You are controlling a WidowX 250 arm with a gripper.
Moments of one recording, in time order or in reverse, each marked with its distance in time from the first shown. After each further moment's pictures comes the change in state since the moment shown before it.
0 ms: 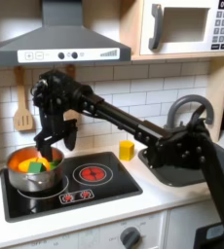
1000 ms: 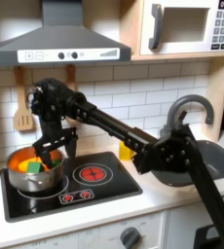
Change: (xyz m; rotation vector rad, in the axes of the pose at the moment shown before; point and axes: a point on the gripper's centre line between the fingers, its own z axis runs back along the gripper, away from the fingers) arm 0.001 -0.002 -0.018 0.002 0.096 -0.106
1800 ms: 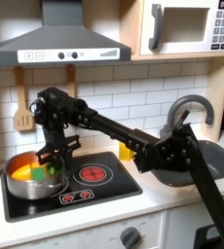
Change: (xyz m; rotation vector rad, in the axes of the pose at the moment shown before) arm -0.003 -0.002 -0.023 -0.012 0.040 -0.012
